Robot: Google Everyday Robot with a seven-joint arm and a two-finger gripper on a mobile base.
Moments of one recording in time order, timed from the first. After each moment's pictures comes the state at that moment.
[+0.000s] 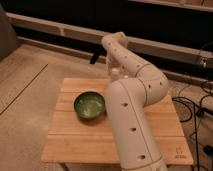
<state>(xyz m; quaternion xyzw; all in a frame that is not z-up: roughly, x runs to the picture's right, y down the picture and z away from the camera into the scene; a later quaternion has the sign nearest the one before) 0.064 -0.108 0.956 -0.19 0.19 0.65 0.71</state>
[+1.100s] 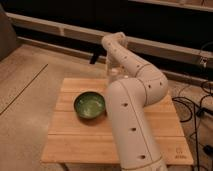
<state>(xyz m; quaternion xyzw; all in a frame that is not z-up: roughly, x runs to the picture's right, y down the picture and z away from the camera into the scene) 0.064 -0.107 0.957 -0.19 0.19 0.65 0.71</state>
